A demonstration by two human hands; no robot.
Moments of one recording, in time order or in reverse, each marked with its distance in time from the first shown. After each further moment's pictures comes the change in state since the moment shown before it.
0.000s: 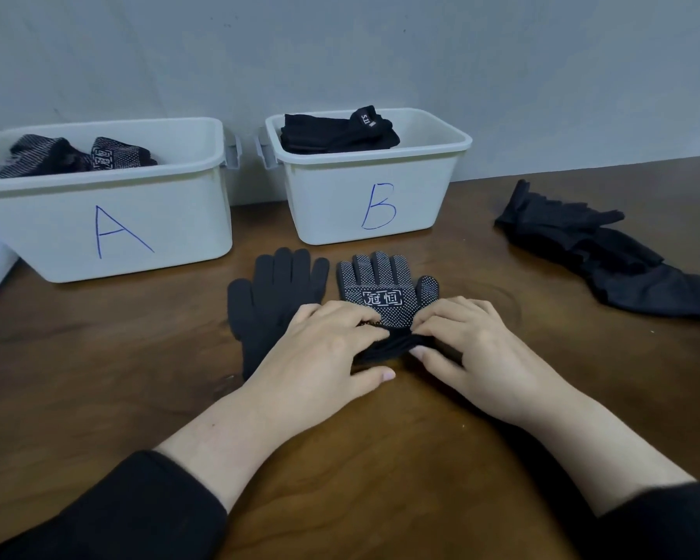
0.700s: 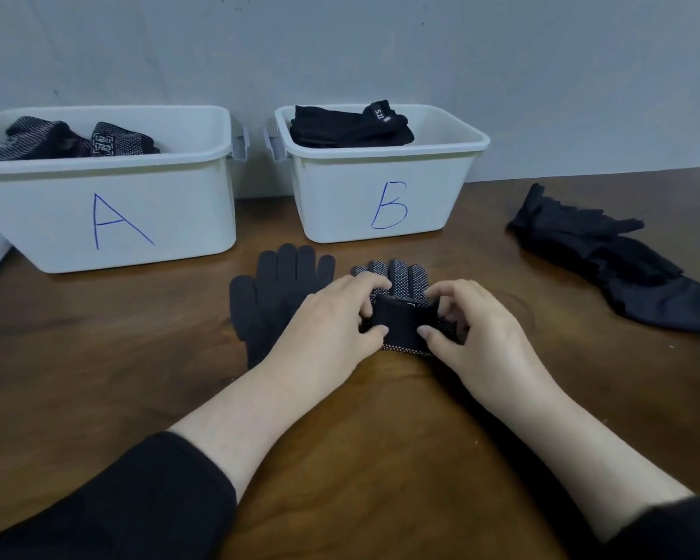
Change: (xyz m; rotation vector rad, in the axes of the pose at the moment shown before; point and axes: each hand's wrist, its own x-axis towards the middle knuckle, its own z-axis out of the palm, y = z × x) left_hand 0.027 -0.005 -0.003 -0.302 0.083 -0.274; right_hand 0.018 -0.001 0.016 0.166 0.224 0.322
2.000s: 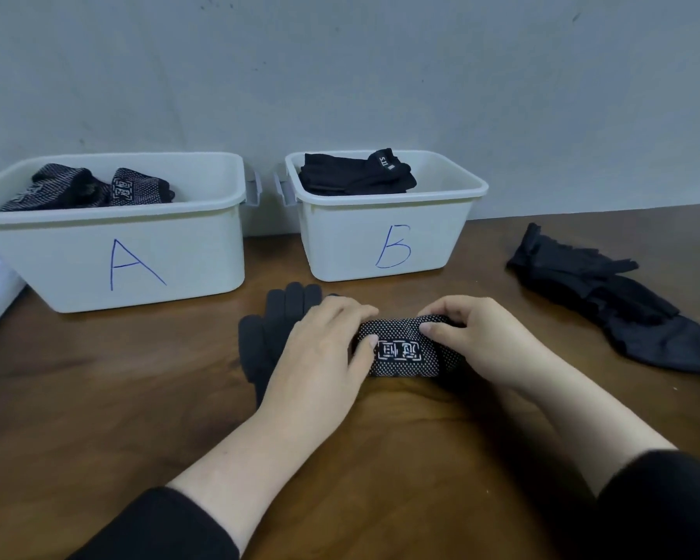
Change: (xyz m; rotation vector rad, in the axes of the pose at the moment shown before) left_hand -0.002 -0.007 -0.007 0.042 0.255 0.073; right_hand 0.061 -0.007 -0.021 0.159 -0.296 0.232
